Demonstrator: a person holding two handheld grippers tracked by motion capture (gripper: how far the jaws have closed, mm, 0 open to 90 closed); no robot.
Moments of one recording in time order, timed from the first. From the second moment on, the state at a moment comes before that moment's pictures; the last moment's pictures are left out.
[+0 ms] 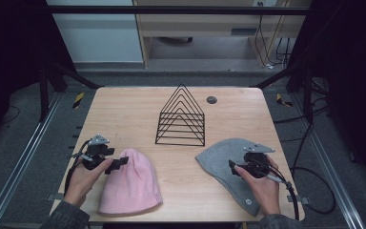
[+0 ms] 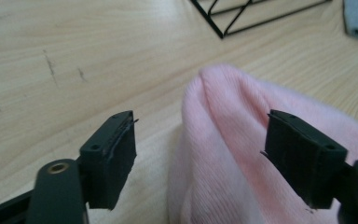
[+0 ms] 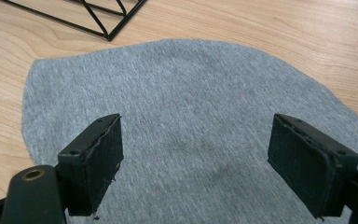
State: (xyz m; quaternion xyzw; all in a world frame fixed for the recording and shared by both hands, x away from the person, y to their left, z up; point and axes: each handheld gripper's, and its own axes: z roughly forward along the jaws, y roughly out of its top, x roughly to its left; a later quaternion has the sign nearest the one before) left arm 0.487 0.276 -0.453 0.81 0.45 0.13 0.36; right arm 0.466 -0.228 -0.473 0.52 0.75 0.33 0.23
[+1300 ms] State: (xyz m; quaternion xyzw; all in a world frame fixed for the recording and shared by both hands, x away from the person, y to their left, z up) left arm 0.461 0.225 -0.358 0.83 0.29 0.23 0.42; right arm 0.451 -0.175 -0.429 0.41 0.78 0.40 0.25
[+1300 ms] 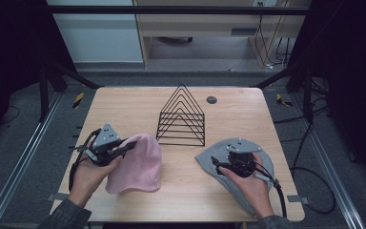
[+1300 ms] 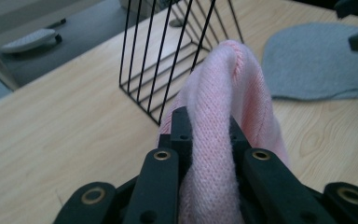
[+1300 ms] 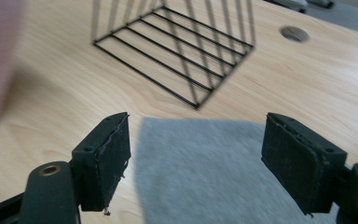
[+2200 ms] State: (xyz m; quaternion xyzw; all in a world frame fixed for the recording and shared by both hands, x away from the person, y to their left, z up) left arm 0.486 0.207 -0.256 0.80 0.27 0.26 0.47; right arm 0.450 -0.092 -0.370 0.30 0.83 0.43 0.19
